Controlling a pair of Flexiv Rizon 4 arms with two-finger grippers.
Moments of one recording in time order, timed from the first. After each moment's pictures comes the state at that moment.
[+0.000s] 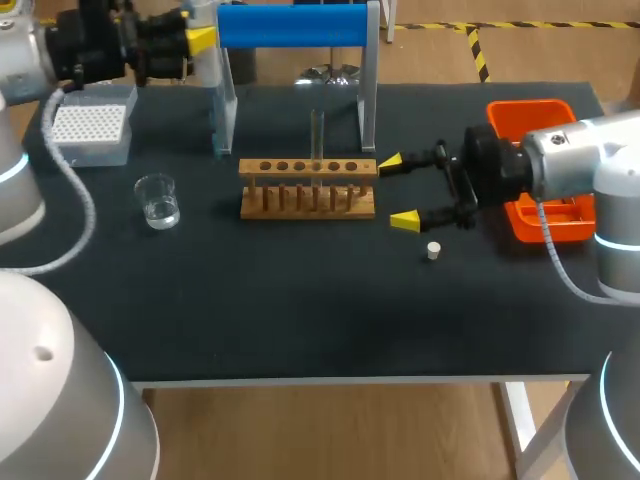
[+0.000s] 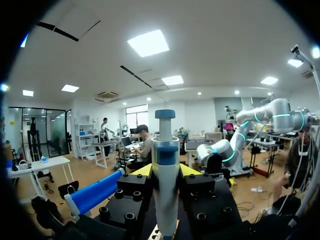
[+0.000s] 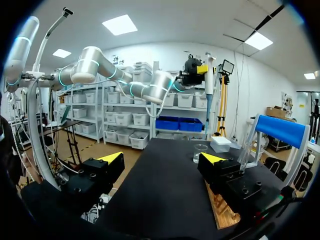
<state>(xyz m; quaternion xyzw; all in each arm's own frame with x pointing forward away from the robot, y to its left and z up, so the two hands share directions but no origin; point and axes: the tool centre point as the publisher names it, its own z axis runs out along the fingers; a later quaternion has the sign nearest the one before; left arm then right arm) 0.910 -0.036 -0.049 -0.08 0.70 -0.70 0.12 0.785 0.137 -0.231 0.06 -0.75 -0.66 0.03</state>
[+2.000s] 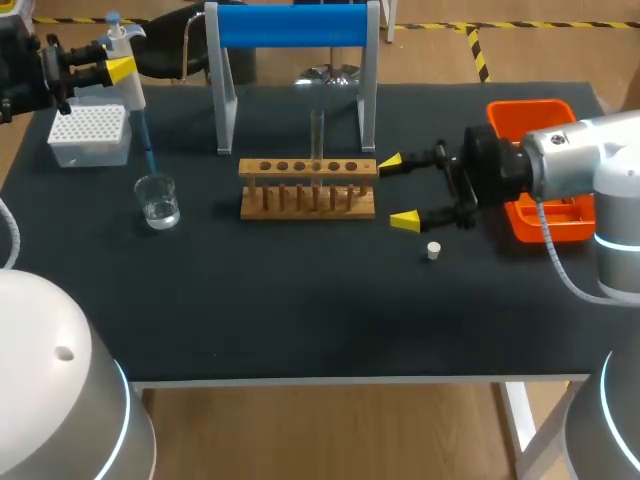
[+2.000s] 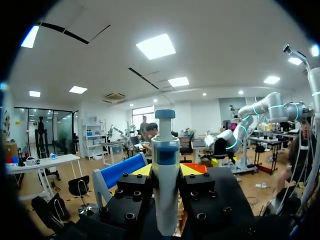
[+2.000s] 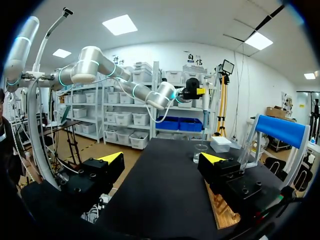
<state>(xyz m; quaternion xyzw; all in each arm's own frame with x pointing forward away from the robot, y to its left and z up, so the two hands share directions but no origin) 0.932 0.074 -0.104 -0.09 0.68 -0.71 0.14 0.785 0.137 -0.231 0.06 -0.75 -0.66 0.03</state>
